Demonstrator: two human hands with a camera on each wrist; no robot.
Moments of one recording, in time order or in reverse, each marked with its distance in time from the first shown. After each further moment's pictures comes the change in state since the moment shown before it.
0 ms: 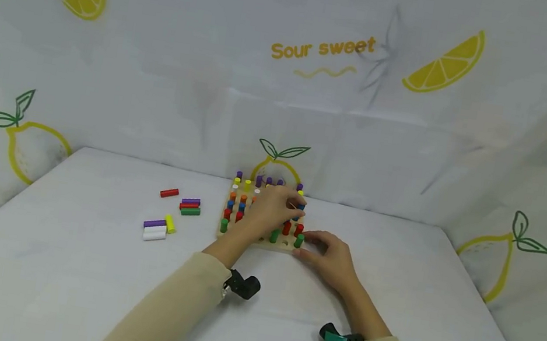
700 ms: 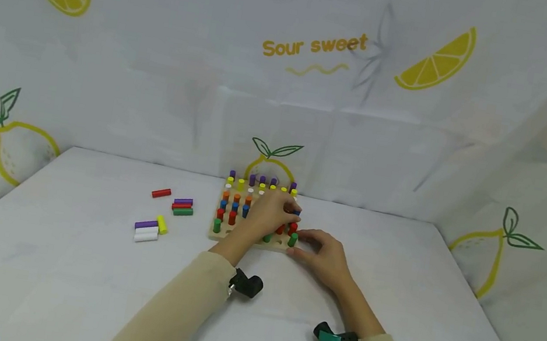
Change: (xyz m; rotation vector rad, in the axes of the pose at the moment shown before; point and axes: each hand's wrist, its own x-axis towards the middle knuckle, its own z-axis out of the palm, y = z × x) left_hand 0.014 -0.012 0.024 0.035 -0.053 -0.074; right_hand 0.000 -0.002 -0.002 0.003 0.007 0.000
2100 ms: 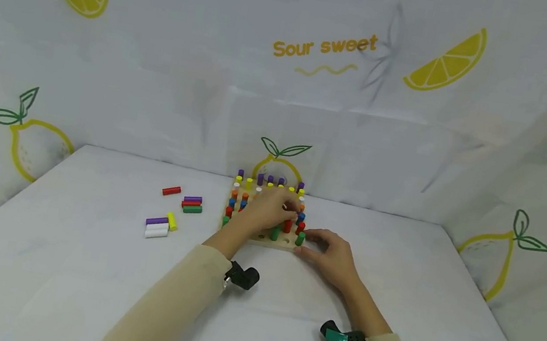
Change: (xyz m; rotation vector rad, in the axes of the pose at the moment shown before) left_hand -0.011 0.000 -0.031 0.136 -0.108 0.038; right_hand 0.000 0.002 0.001 -0.026 -0.015 0.023
